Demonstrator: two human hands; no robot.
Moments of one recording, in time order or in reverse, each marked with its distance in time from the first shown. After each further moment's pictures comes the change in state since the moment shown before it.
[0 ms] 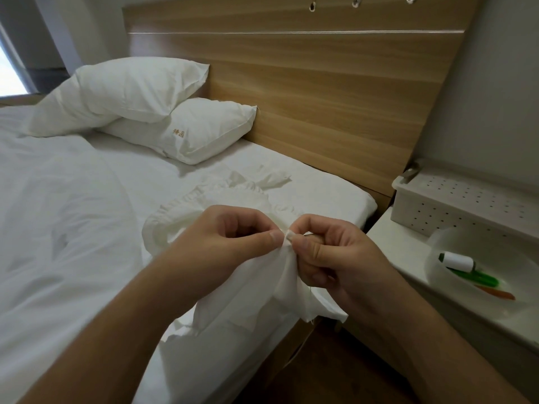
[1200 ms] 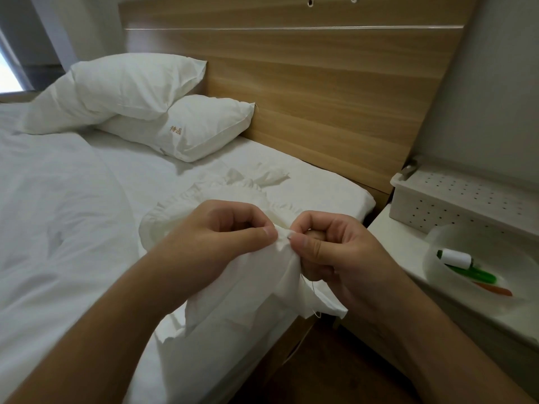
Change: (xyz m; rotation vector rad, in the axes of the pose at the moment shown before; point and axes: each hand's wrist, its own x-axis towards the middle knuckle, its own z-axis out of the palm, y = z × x) left_hand -0.003 0.007 -0.003 0.015 -0.023 -0.004; right_hand -0.002 -0.003 0.000 -0.020 0.036 -0.020
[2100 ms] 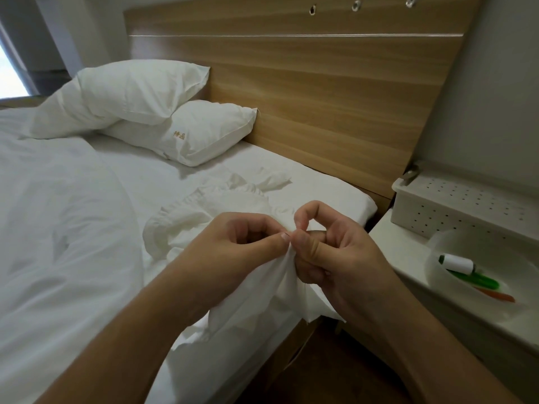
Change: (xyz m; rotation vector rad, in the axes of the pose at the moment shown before) left_hand 0.005 -0.008 0.016 -0.036 0.009 0.025; right_hand -0.001 -0.003 0.012 0.048 0.031 -0.069
